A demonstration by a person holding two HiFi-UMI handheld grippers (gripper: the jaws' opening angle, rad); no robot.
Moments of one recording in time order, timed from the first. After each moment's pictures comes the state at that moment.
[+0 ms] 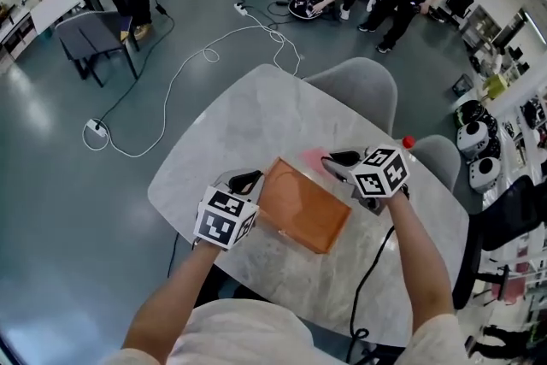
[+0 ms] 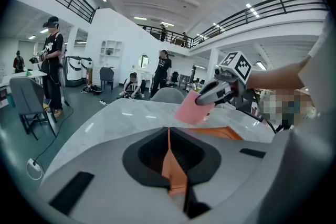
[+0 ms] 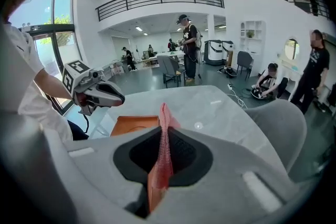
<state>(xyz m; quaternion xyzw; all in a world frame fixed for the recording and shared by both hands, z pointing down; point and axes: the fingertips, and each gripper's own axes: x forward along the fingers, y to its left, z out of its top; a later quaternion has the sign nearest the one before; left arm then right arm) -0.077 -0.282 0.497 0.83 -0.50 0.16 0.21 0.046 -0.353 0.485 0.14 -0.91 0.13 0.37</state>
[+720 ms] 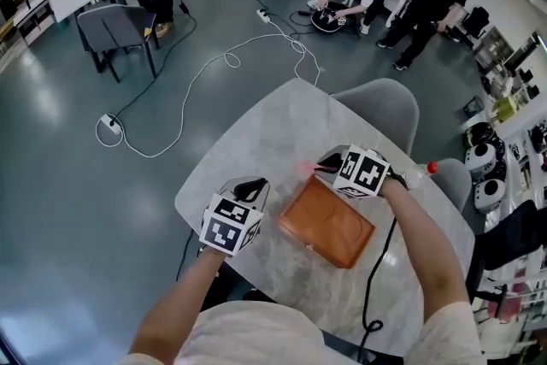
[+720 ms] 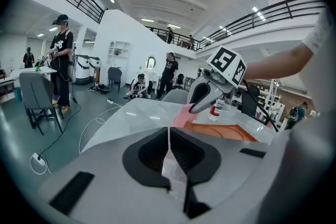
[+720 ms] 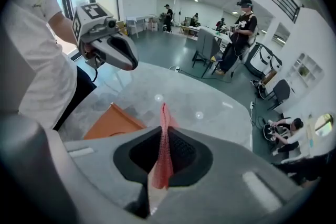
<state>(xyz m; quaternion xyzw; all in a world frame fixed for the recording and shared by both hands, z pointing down) -0.166 -0.269 0.503 0.81 -0.52 0.14 0.23 -0.068 -0.340 0.519 -0.02 -0.83 -0.08 0.55</state>
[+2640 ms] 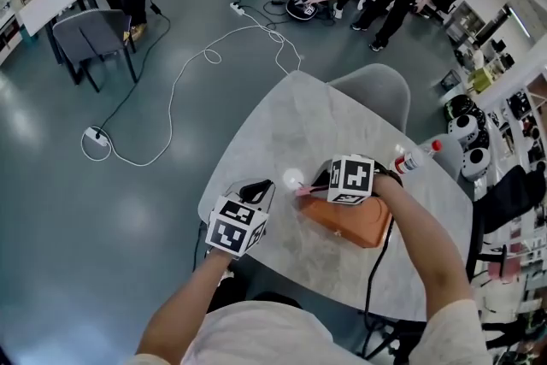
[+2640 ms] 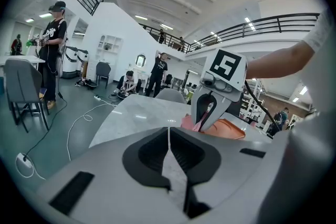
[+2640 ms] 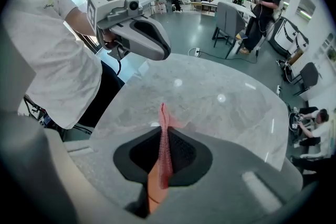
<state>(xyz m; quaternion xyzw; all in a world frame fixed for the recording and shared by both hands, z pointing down) -0.218 -0.250 0.515 0.85 -0.45 0.12 0.24 -0.117 -0.251 0.550 -0.11 -0.77 0.00 0.63</state>
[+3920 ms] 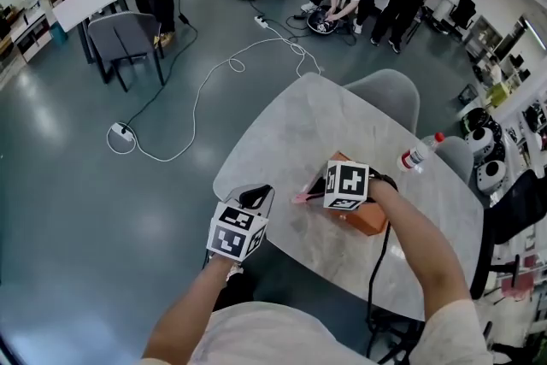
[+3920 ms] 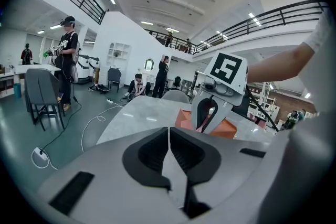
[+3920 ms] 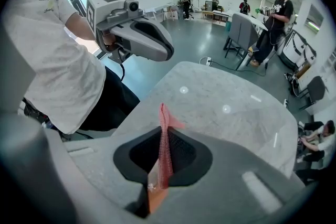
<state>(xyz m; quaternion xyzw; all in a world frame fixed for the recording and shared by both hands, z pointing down) -0.216 -0.159 0.494 0.82 -0.51 0.12 0.22 -0.122 -0.161 0.542 -0.15 -0.78 -0.03 0.60</state>
